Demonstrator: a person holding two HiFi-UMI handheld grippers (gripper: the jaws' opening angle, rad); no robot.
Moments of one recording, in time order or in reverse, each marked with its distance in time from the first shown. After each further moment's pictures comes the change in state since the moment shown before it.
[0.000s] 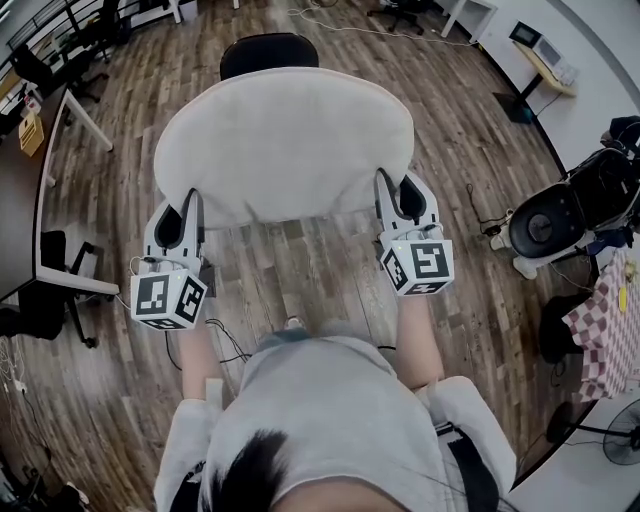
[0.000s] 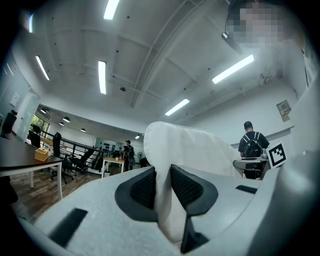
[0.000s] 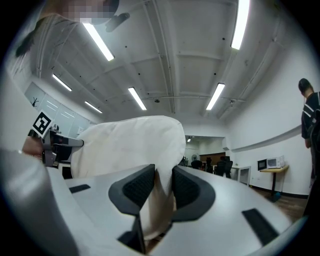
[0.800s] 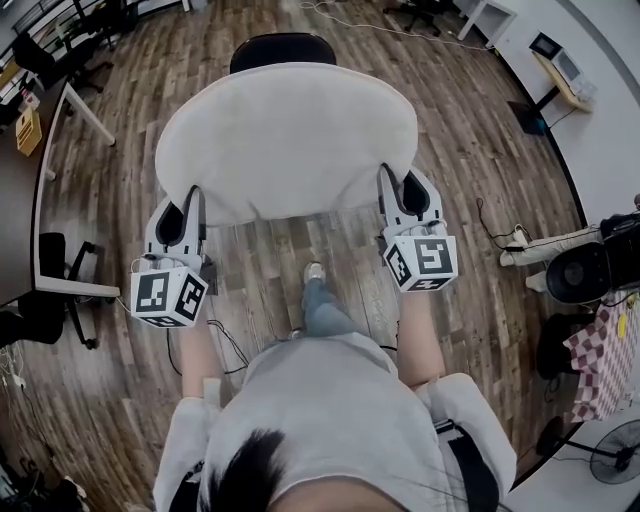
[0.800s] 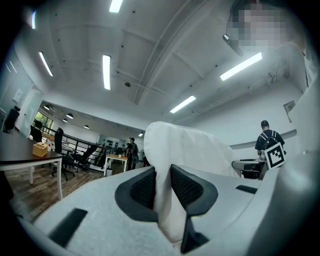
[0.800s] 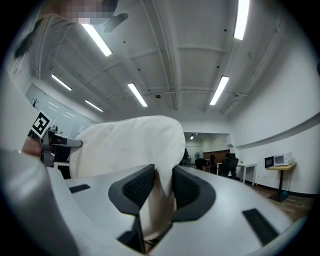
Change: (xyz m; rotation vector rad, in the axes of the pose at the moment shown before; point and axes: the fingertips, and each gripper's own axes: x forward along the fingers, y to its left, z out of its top) left arm 0.088 0.070 -0.023 -0.034 0.022 0.032; right arm 0.125 -0.009 -0.028 0.010 0.028 0.034
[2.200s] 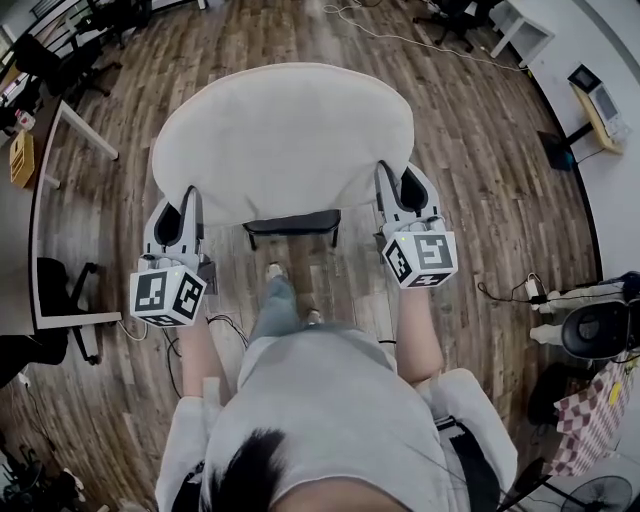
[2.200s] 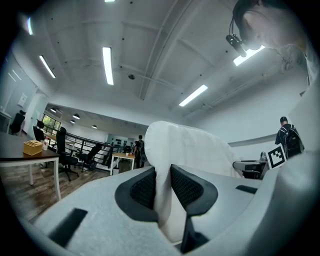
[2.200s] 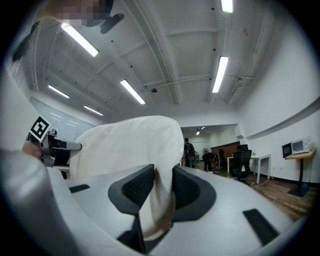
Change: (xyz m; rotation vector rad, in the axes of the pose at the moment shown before) left arm 0.260 0.071 -0.018 0.008 0.029 0.111; right arm 0.270 -0.126 -0.046 0.078 0.005 0.098
